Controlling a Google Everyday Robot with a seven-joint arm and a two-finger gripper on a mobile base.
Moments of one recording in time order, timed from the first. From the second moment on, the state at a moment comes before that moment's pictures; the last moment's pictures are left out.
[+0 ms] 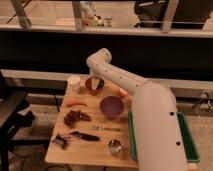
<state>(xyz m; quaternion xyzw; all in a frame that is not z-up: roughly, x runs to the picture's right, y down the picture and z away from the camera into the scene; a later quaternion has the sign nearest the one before) -0.062 -0.079 0.941 -0.14 -0.07 0.06 0.99</state>
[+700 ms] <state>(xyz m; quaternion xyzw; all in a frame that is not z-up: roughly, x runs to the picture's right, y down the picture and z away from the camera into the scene) -0.055 -0.076 0.926 -0.13 -0.09 0.07 0.99</state>
